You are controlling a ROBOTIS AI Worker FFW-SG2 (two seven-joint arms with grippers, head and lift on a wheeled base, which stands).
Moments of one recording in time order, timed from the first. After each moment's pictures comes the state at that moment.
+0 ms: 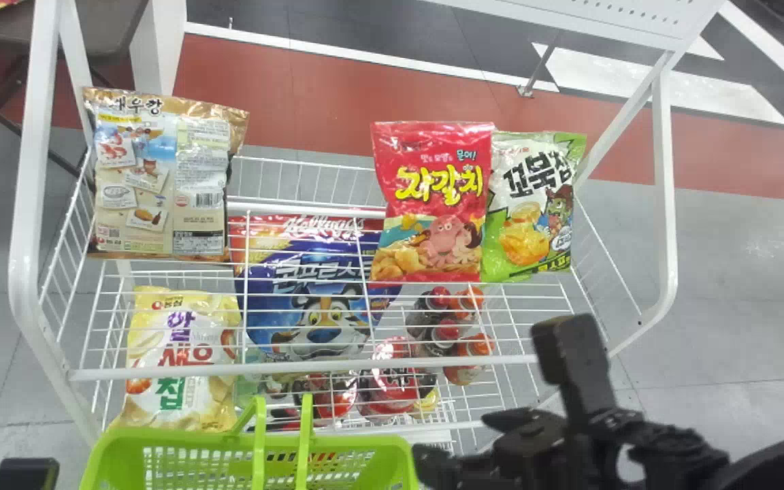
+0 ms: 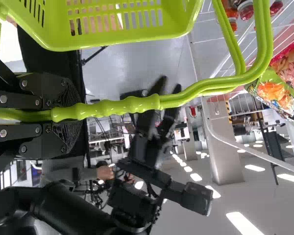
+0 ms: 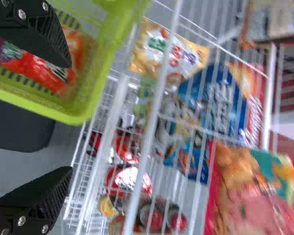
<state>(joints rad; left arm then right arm) 0.59 0.04 0.02 -2.34 0.48 1.57 -0.99 0.58 -0.23 -0.21 -2.73 -0.26 1.55 0.25</state>
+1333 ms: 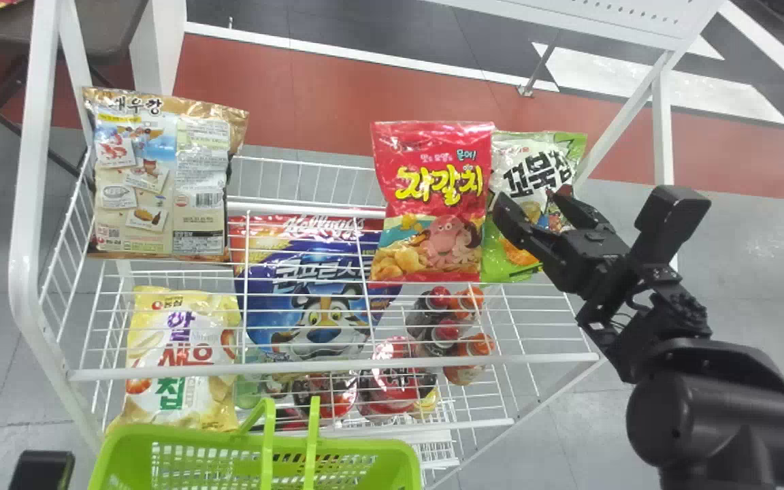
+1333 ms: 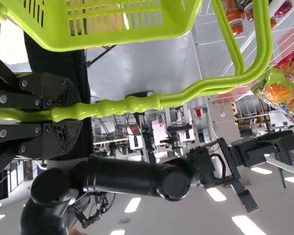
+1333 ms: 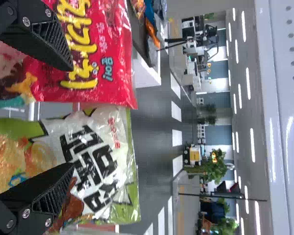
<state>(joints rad) 0.56 0.05 -0.01 -2.31 0.47 1.57 -0.98 0.25 -0.19 -0.37 -2.00 -0.23 0.44 0.33</state>
